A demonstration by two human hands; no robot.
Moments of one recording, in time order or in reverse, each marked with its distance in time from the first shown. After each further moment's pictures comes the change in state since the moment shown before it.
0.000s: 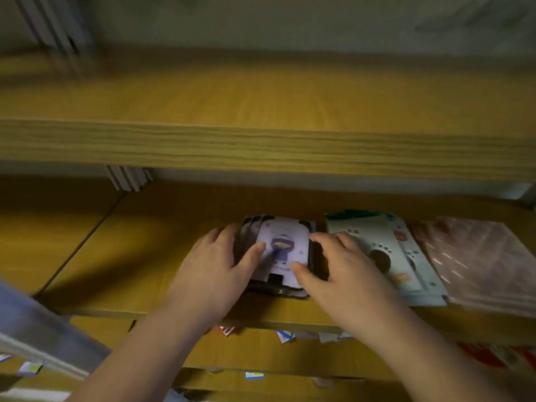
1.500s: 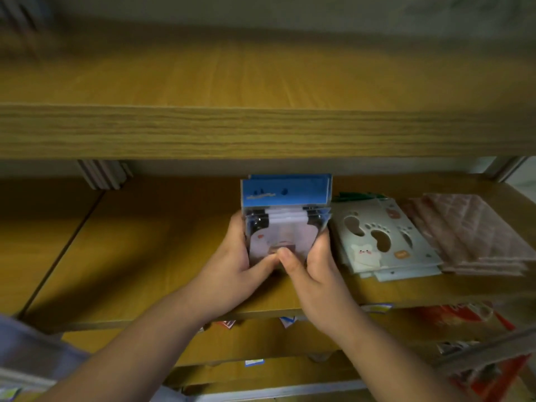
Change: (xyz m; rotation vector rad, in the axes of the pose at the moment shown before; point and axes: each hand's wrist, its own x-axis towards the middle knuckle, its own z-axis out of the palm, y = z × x) left_hand 0.012 -0.024 0.006 -0.723 -0.248 0.320; right_hand 0.000 -0.025 0.072 0.781 0.119 -0.026
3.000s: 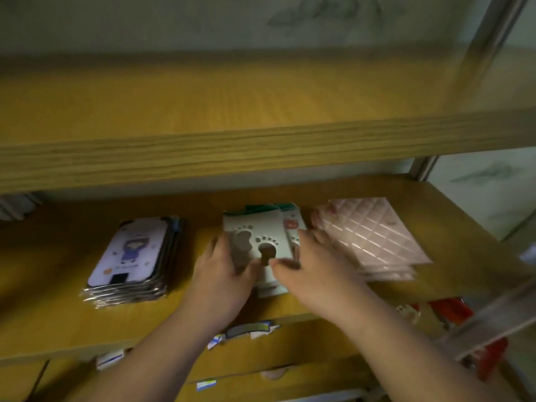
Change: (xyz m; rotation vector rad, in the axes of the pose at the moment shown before) left_hand 0.060 0.053 0.159 0.385 0.176 -0.254; right_hand 0.003 0.008 -0.186 -0.829 -0.045 0.266
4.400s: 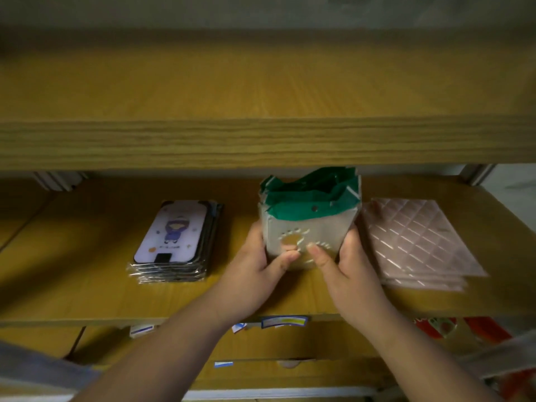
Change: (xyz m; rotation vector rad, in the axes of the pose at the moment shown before) left_hand 0.003 -0.023 -0.005 -0.336 -0.083 0.253; right_hand 0.006 0.008 0.034 0.663 0.139 -0.235
